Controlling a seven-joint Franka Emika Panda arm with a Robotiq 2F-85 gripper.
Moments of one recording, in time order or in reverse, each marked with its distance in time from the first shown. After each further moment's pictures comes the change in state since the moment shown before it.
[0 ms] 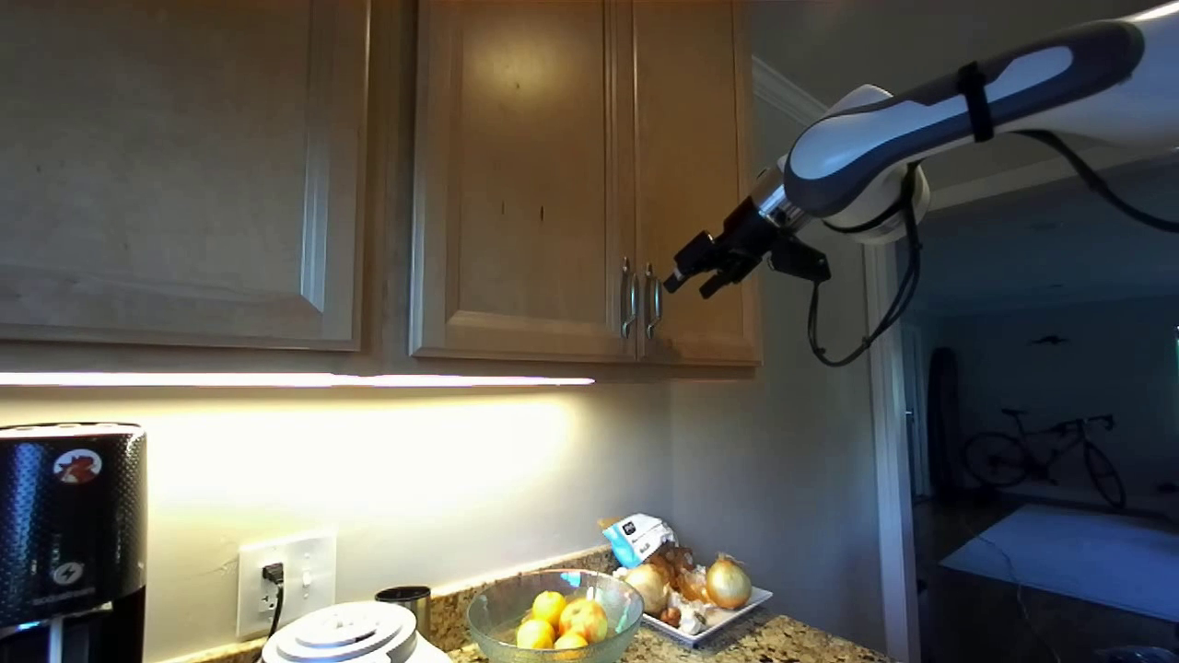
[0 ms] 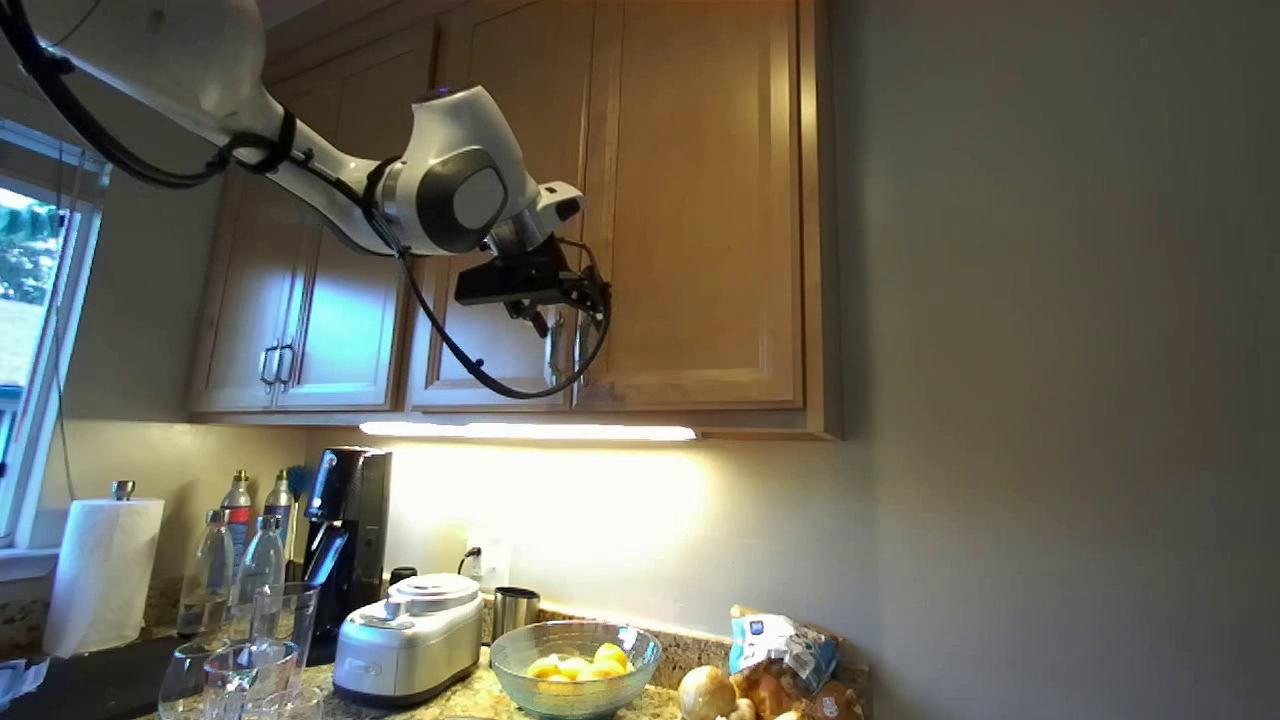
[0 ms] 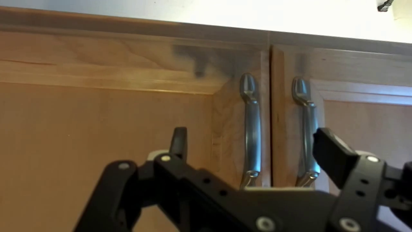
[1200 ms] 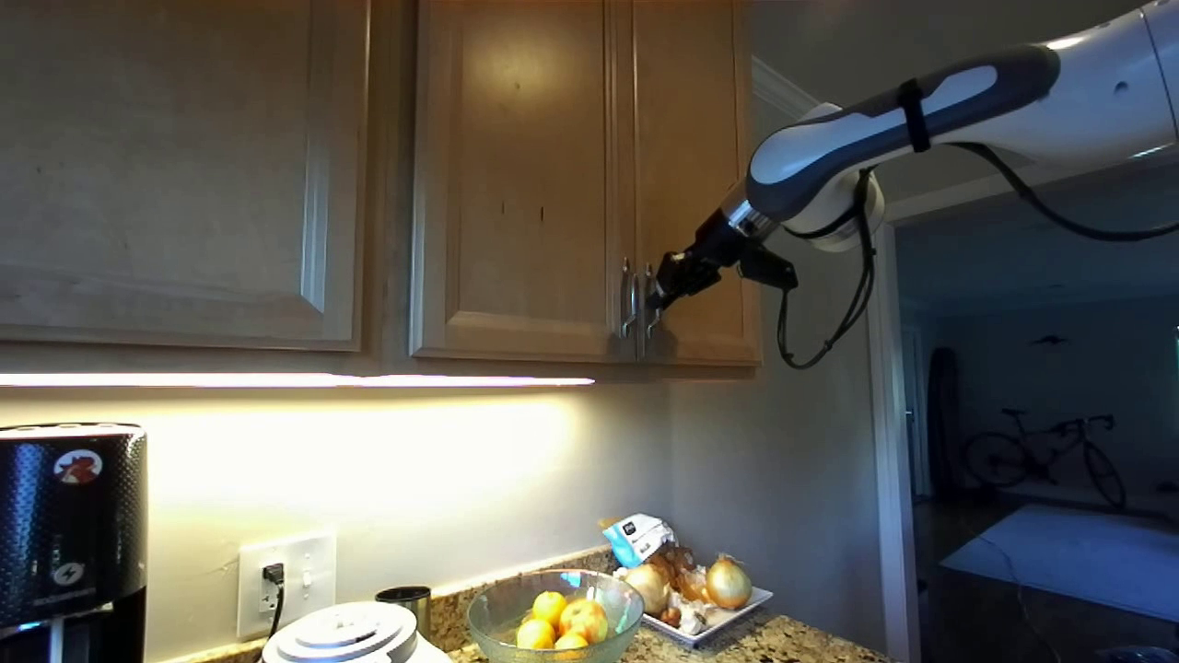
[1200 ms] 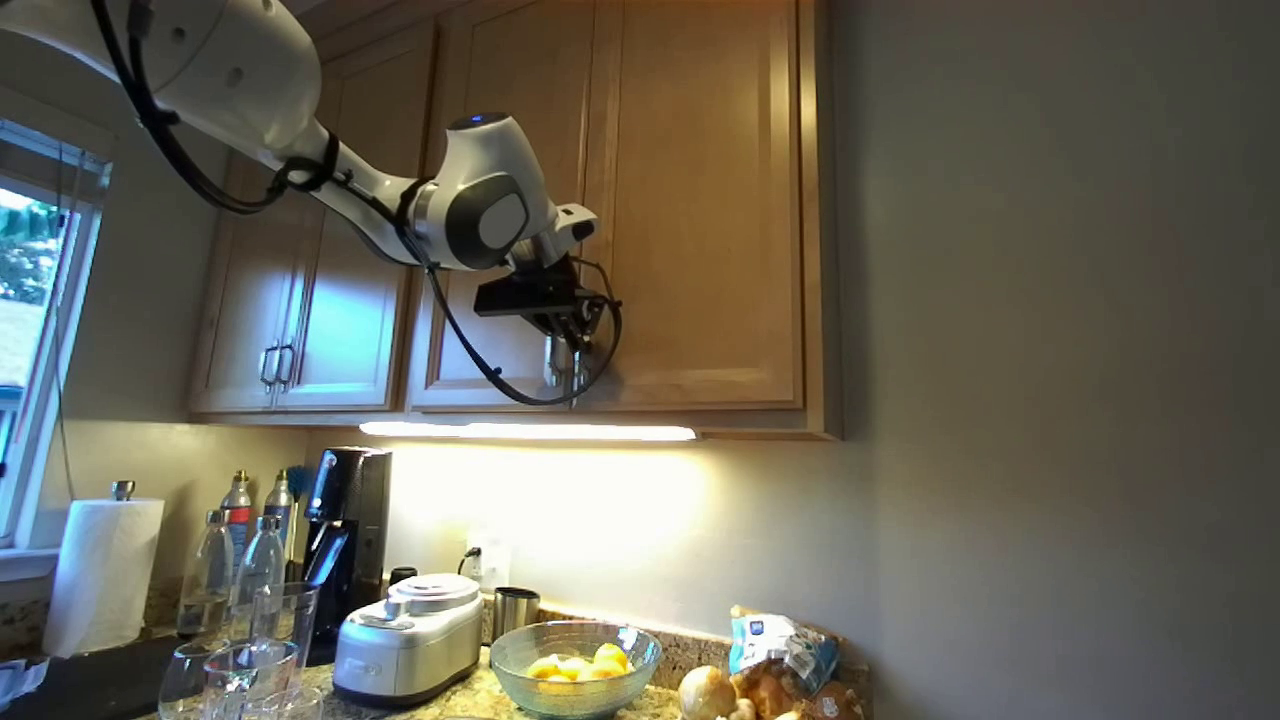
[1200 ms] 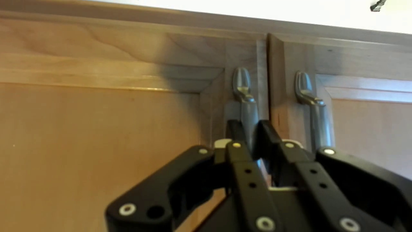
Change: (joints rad) arm 0.024 0.128 -0.011 0.125 0.064 -0.036 -0.047
